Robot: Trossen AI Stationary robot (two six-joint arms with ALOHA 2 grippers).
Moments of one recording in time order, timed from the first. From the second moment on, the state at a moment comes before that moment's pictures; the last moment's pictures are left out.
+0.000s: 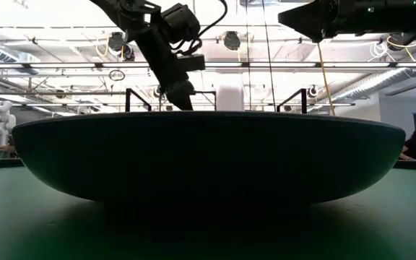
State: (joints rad) left arm 0.29 1.72 1.23 -0.37 -0.37 0.31; right arm 0.03 0.87 0.33 0.67 0.23 -0.27
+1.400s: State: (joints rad) left arm -0.23 0.89 0.44 0.54 -0.53 -0.05; right arm 0.13 1.16 0.57 0.36 0.10 -0.24
